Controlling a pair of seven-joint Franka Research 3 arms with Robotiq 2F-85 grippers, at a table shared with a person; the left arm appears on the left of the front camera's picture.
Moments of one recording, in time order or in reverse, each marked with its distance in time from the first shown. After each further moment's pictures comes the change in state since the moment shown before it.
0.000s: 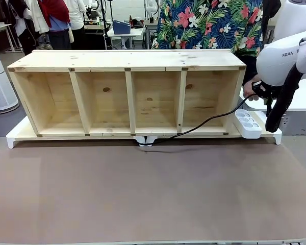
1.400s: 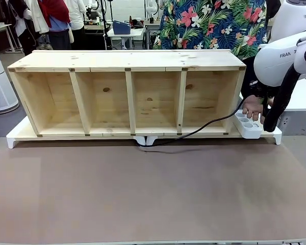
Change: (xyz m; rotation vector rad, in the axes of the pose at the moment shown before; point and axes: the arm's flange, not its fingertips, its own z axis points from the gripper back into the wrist) left arm 0.000 0.000 0.000 0.000 0.000 0.000; right arm 0.001 0.006 0.001 0.018 -0.015 0.021
